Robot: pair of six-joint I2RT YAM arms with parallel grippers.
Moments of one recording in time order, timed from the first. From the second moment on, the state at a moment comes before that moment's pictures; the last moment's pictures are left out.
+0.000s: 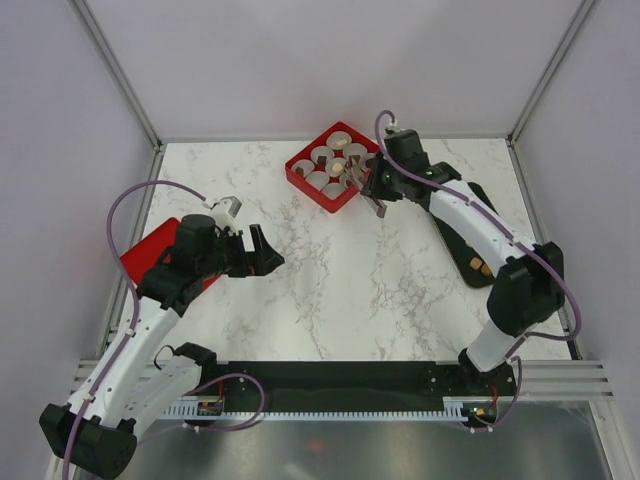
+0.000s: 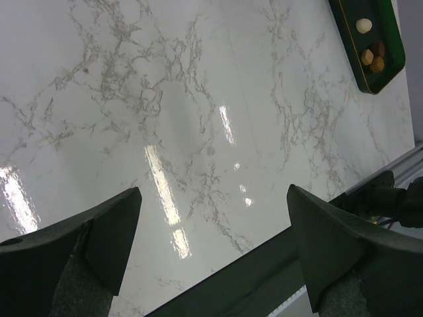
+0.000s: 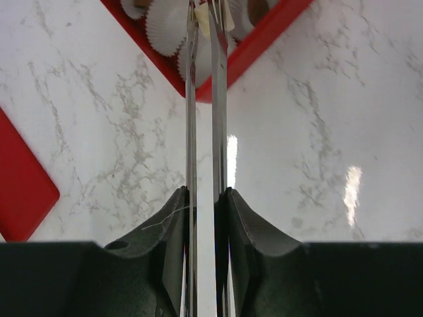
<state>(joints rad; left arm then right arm) -0.35 0.82 0.81 -0.60 0.29 -0.44 0.42 1.63 1.46 -0.57 -0.01 0.55</state>
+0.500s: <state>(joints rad) -0.35 0.82 0.81 -0.60 0.29 -0.44 0.57 2.00 1.75 -0.47 0.07 0.53</state>
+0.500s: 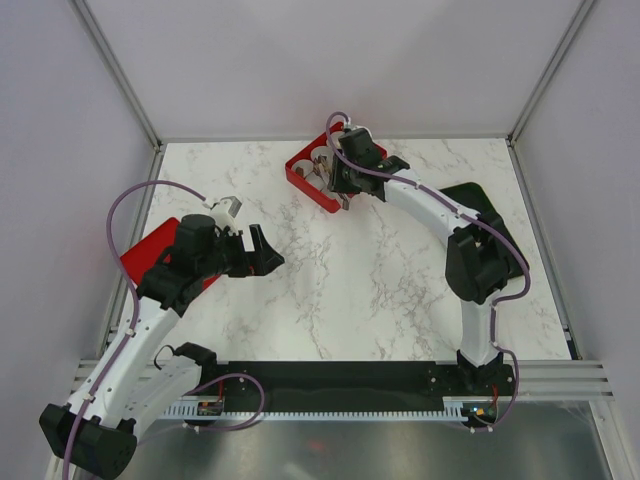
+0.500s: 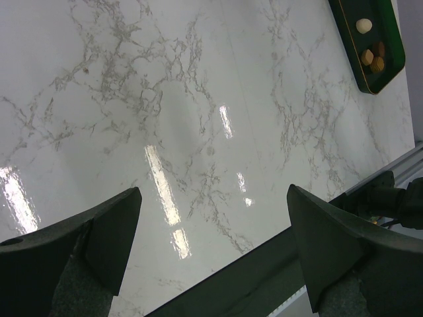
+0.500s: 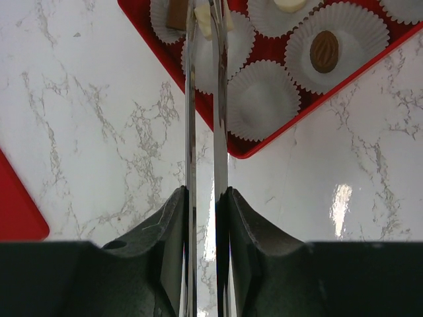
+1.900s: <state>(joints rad) -0.35 0.82 0.81 -0.60 0.29 -0.44 0.58 2.04 1.76 -0.46 0.09 0.53</state>
